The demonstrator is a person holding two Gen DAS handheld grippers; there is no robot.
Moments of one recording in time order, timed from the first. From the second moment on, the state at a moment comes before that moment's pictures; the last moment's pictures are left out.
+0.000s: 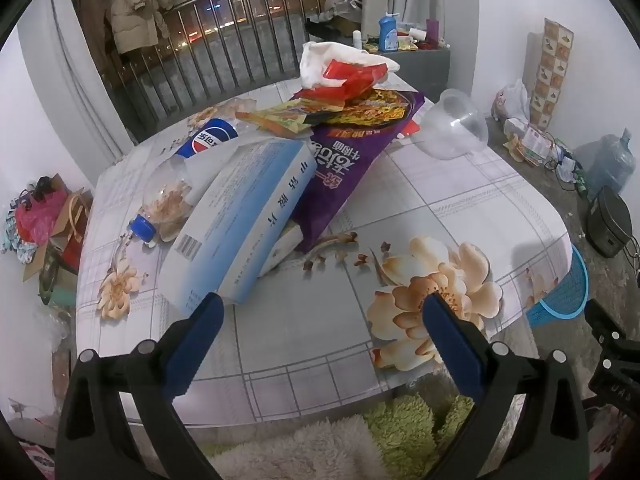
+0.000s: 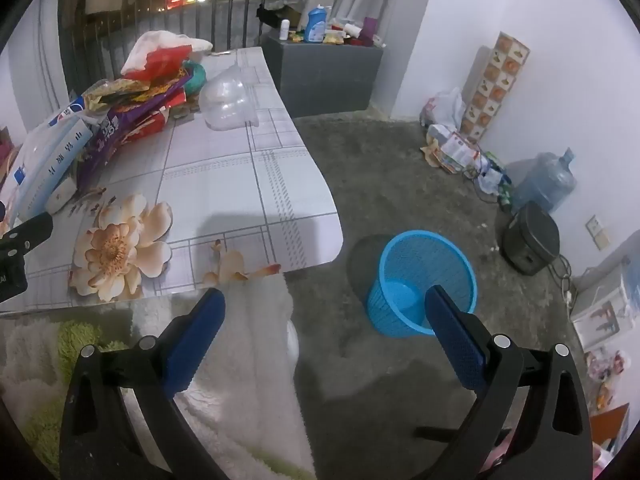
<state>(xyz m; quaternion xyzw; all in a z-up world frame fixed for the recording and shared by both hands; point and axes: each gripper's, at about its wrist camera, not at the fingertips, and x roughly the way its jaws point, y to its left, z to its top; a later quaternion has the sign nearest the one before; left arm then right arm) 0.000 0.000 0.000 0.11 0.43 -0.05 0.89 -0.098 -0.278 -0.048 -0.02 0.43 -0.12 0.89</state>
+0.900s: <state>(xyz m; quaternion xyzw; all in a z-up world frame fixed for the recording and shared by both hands) -0.003 0.001 0.003 0.10 0.43 -0.06 0.90 -0.098 -0.285 -0.043 -0.01 0.43 -0.12 0.89</state>
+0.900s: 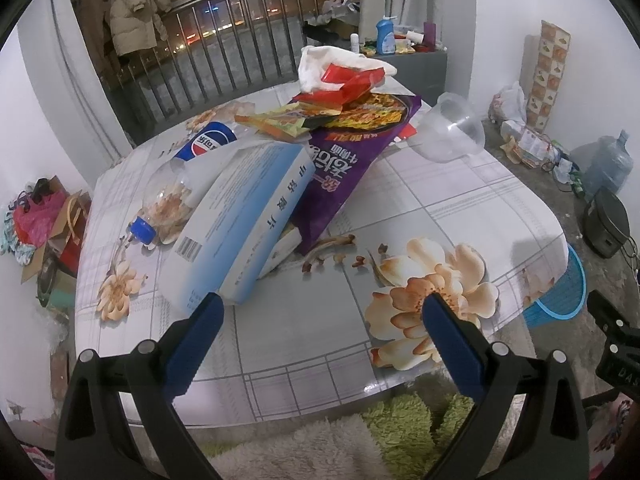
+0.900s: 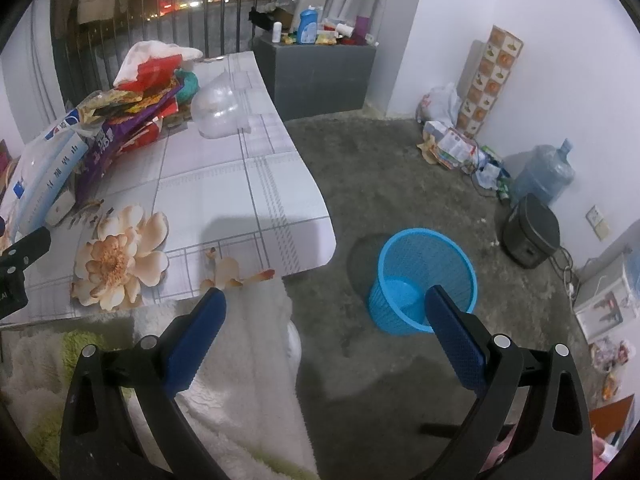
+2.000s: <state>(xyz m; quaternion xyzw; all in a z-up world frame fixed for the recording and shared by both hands) 0.000 0.008 0.004 0.10 0.43 -0.05 0.90 -0.094 -0.279 -0.042 0.00 0.43 -0.11 0.89</state>
